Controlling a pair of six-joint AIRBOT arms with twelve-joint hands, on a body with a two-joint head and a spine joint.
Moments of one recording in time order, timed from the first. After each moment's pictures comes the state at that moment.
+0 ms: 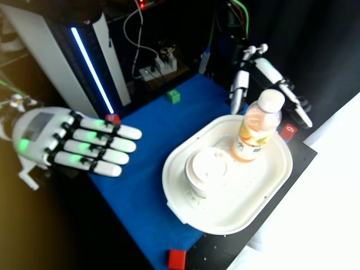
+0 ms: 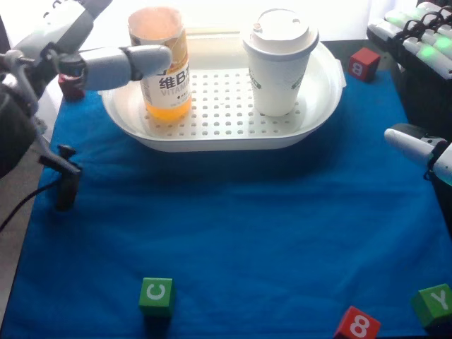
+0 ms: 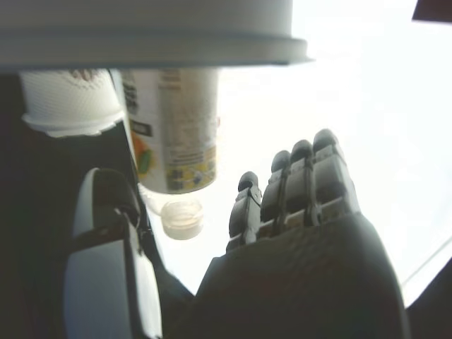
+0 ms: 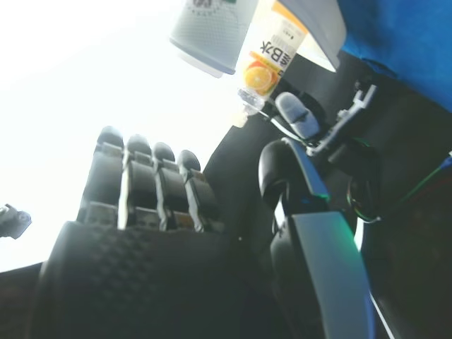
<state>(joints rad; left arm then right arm) 0.71 -1.22 1.45 -0.42 -0.80 0.74 -1.02 -0.87 0.90 0.24 1.18 -1.05</state>
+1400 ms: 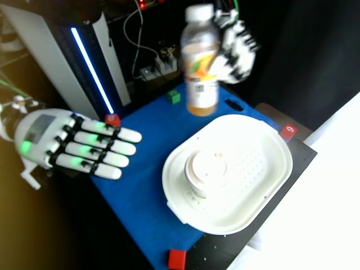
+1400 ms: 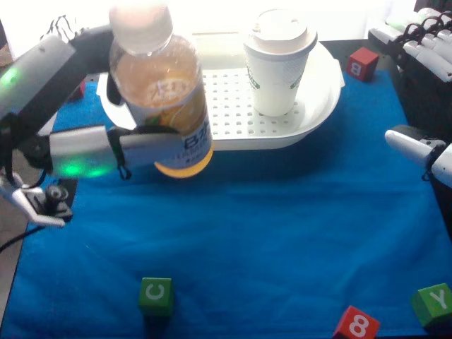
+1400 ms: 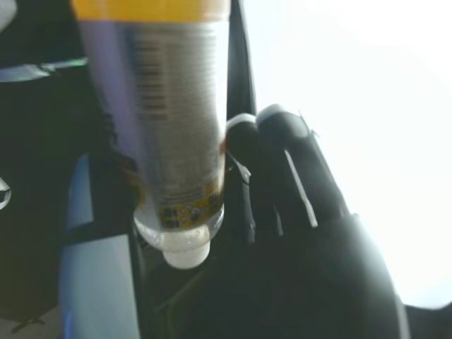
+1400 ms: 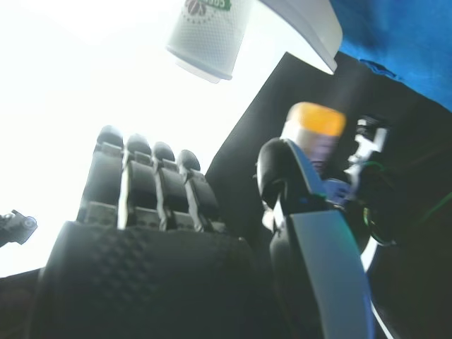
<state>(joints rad) 0.94 -0.96 1.05 -0.11 -1.28 0.66 -1.03 -0.89 0.91 0.26 1.18 -1.05</state>
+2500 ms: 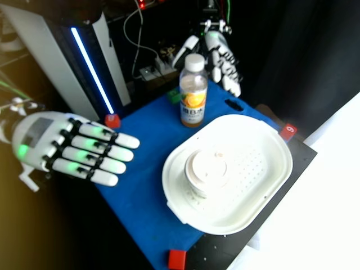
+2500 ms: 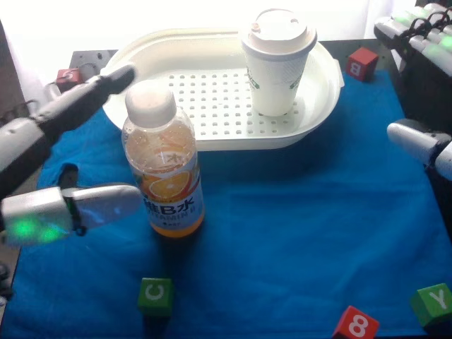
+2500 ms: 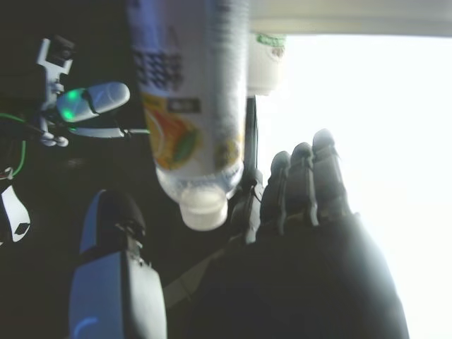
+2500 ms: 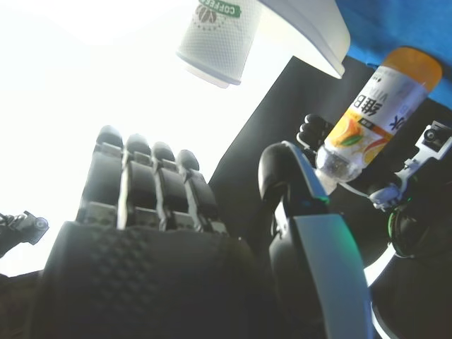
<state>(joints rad) 1.21 -0.87 0.93 -0.24 -1.31 0.72 -1.03 -0.89 0.94 0.26 1.19 -1.02</state>
